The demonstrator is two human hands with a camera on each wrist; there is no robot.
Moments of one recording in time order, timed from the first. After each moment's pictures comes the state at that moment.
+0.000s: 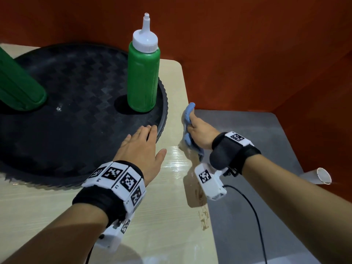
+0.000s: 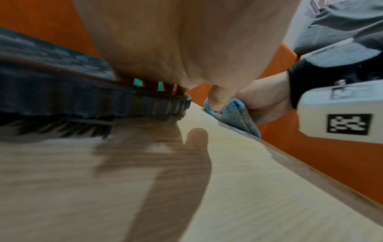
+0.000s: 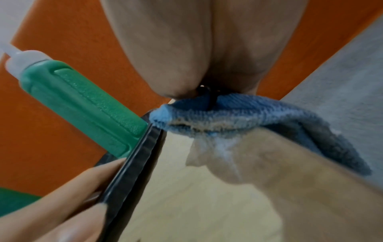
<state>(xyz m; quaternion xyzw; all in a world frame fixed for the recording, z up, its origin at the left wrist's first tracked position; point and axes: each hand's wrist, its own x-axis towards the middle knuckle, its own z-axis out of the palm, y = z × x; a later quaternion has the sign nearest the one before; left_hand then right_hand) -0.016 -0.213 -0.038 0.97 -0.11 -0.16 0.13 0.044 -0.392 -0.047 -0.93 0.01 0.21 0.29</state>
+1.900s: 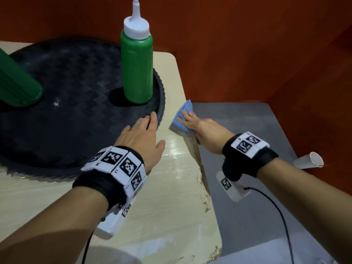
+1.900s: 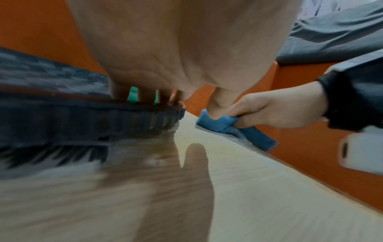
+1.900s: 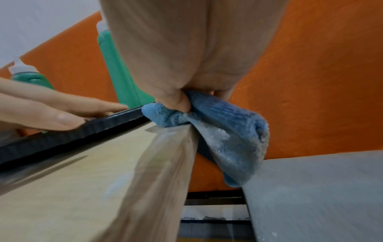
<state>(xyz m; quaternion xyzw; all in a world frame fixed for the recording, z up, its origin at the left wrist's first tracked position) -0.018 -0.209 -0.028 0.97 -0.13 -0.17 0.13 0.005 -0.414 -0.038 -0.96 -0.18 0.21 0.09</state>
